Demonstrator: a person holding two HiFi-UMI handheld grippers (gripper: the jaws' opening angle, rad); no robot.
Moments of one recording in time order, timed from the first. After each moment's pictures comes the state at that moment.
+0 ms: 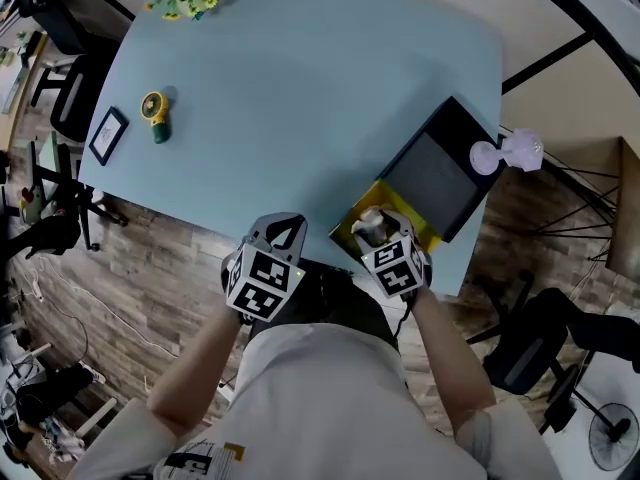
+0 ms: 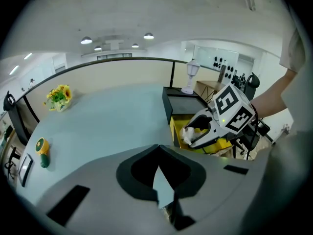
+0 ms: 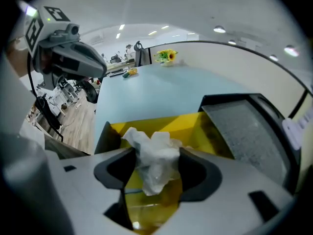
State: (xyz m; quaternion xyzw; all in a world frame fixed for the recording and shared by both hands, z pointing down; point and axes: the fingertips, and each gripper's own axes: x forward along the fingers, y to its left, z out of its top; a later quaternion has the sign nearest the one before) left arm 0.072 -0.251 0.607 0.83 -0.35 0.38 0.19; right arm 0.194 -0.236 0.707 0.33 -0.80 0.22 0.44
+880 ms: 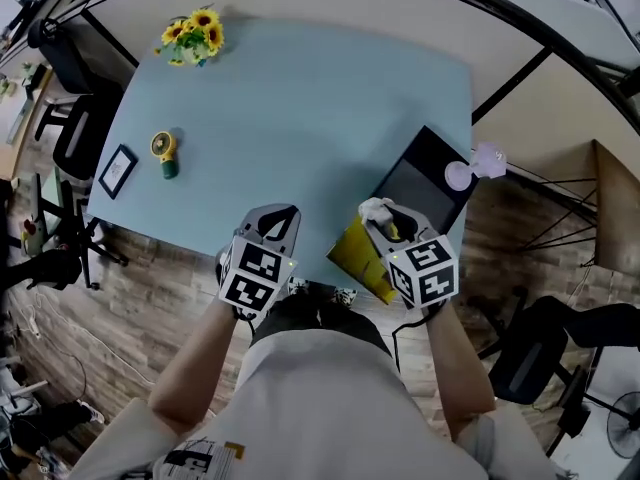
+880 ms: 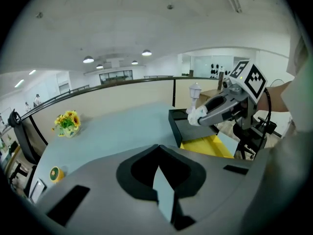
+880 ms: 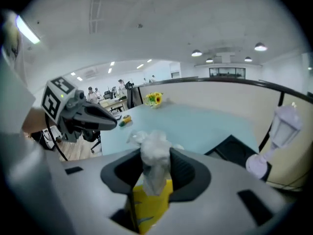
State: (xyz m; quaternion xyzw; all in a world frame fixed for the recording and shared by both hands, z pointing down) left arm 0.062 -0.297 0.523 0.86 -0.38 0.33 0.12; right arm 0.196 -0.289 0.532 0.41 -0.84 0.22 0.26
